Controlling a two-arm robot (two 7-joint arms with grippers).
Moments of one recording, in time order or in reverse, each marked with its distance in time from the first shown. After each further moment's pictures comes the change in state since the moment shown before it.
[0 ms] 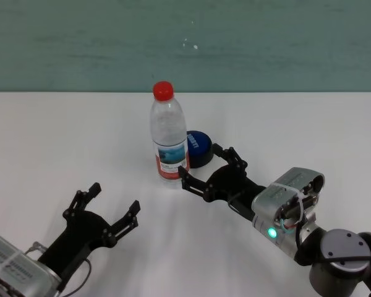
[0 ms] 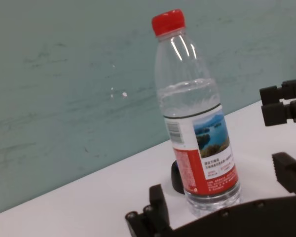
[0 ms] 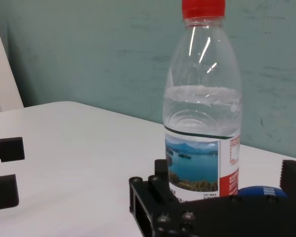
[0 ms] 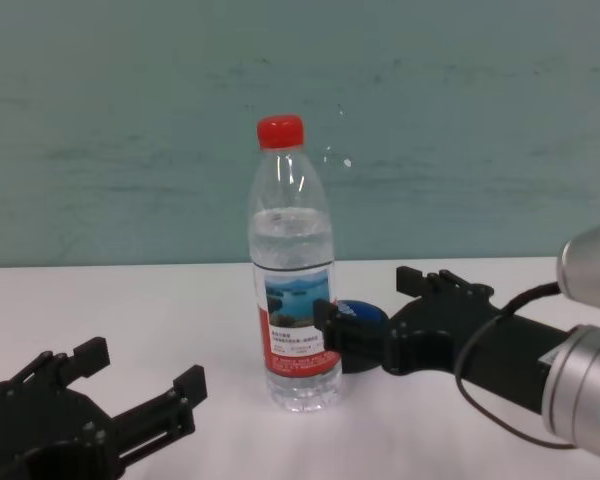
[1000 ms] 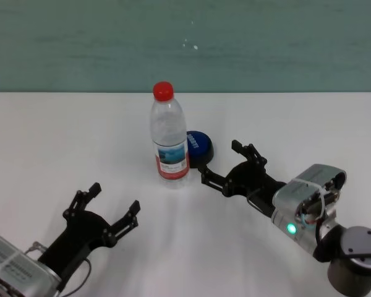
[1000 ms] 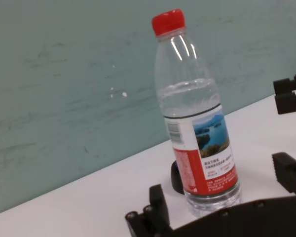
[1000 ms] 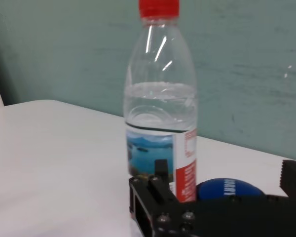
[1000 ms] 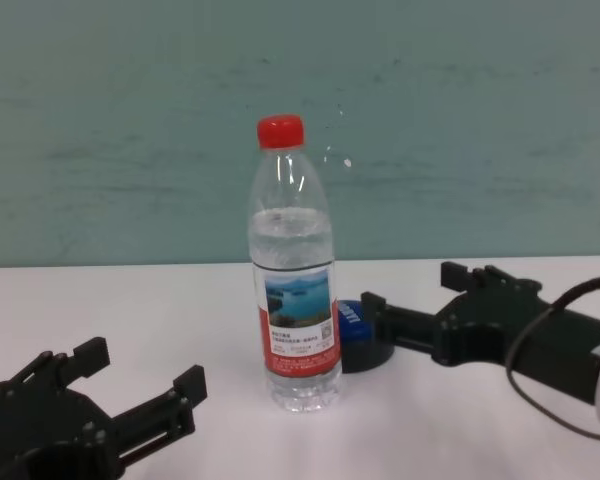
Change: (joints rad) left arm 0.000 0.000 0.000 0.000 0.000 0.000 0.000; right arm -0.011 0.029 0.041 -0.010 0.020 0.002 0.004
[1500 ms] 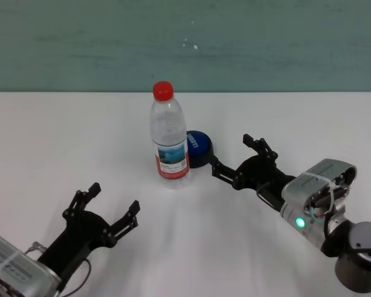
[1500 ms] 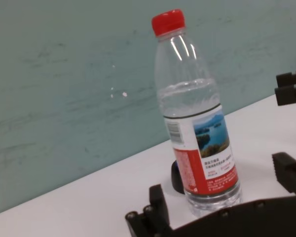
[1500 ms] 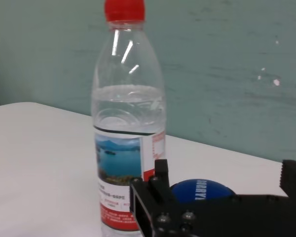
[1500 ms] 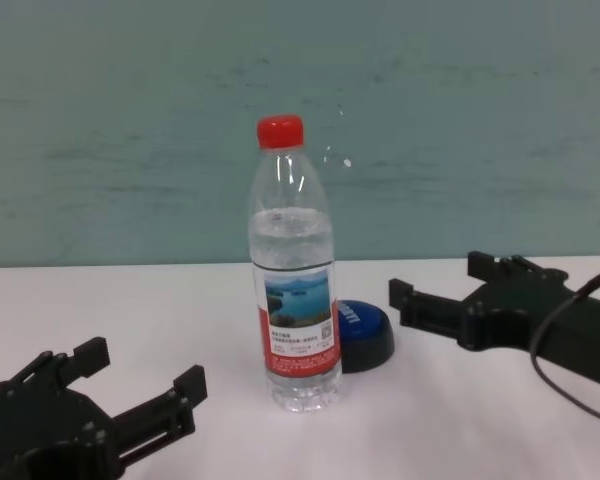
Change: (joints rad) left arm 0.000 0.000 0.000 0.000 0.000 0.000 0.000; right arm 0.001 0.013 0.037 0.005 0.011 -0.002 -0.012
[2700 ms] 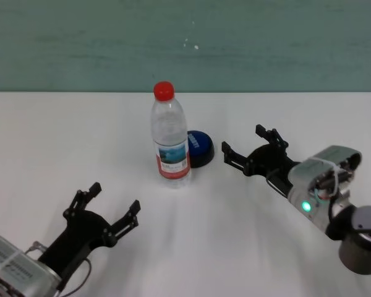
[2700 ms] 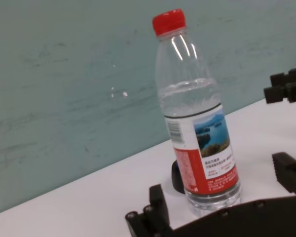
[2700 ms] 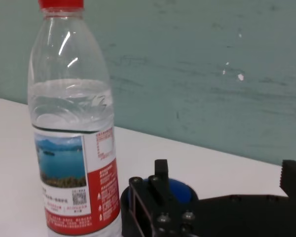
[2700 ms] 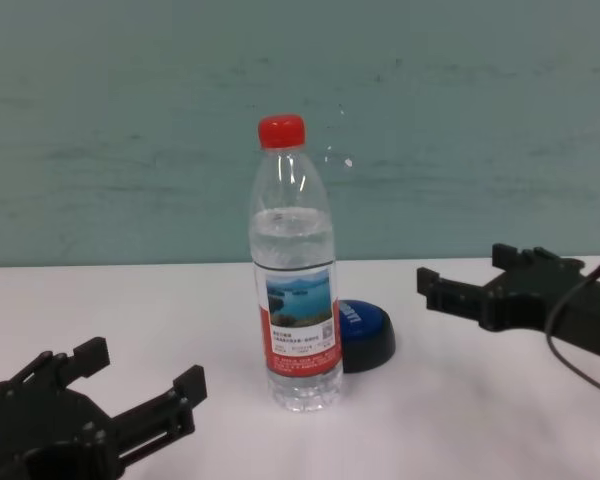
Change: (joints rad) left arm 0.000 0.000 0.000 0.000 0.000 0.000 0.000; right arm 0.074 -0.010 0.031 0.099 -0.005 0.003 -0.002
